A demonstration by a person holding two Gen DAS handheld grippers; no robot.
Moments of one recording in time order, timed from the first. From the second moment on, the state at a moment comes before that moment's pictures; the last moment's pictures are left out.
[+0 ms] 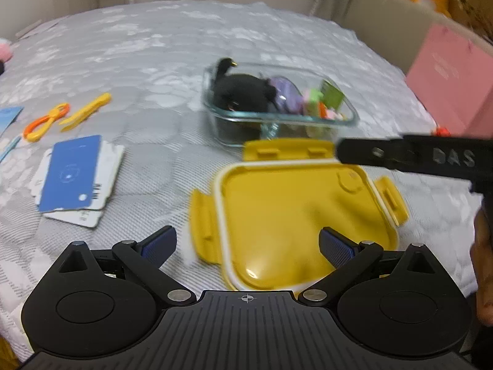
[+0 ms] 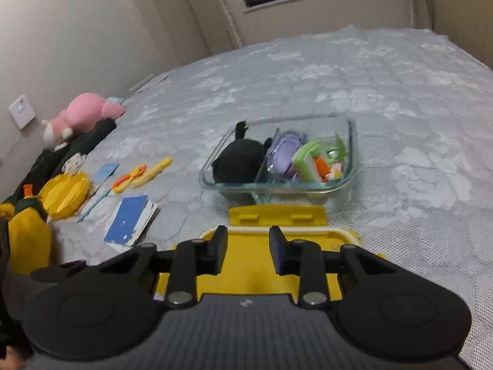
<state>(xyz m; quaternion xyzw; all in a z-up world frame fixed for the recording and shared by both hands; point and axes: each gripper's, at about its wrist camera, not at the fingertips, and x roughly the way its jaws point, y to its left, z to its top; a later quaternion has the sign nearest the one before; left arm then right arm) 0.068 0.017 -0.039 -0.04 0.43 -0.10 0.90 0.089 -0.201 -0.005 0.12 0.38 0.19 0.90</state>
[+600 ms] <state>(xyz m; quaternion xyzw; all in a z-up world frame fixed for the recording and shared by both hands) 0.077 0.008 -0.039 -0.03 0.44 -0.08 0.90 0.078 -0.246 -0.033 0.17 0.40 0.15 0.89</state>
